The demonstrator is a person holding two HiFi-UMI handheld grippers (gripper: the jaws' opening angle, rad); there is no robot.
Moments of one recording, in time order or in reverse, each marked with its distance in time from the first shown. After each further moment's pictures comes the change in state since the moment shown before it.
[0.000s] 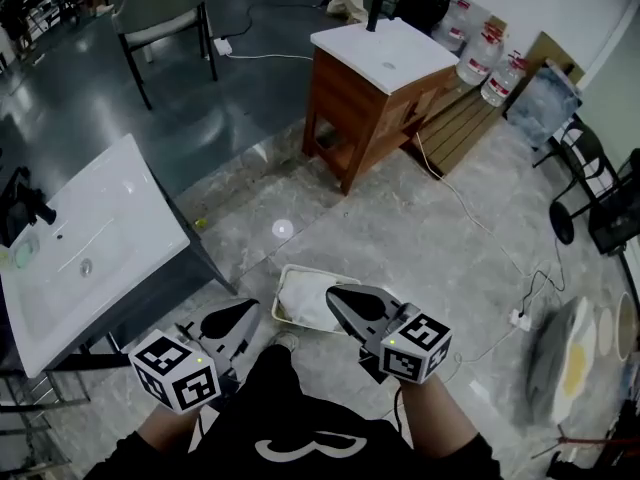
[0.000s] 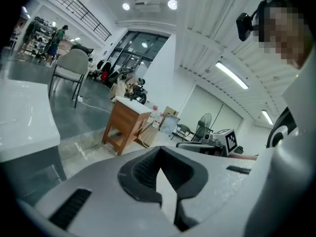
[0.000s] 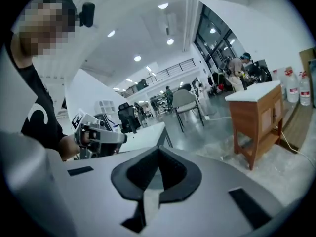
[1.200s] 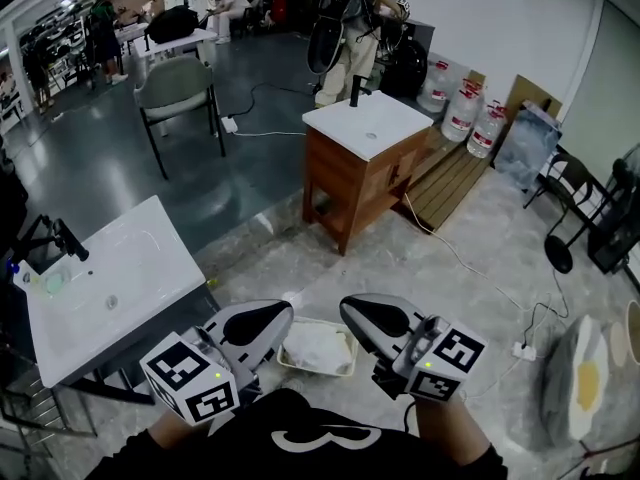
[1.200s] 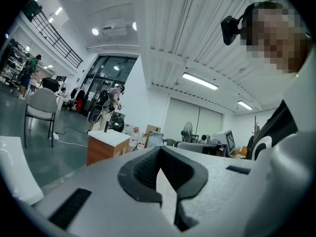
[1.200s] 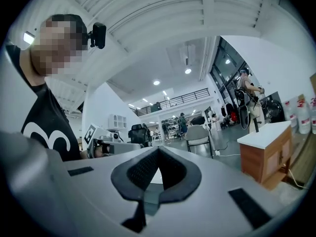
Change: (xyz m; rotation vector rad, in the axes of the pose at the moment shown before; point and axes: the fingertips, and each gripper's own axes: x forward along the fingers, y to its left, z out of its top) left arm -0.047 -0.174 0.101 0.305 -0.213 -0.164; right arm -0.130 0.117 0.140 -0.211 -0.314 0.098
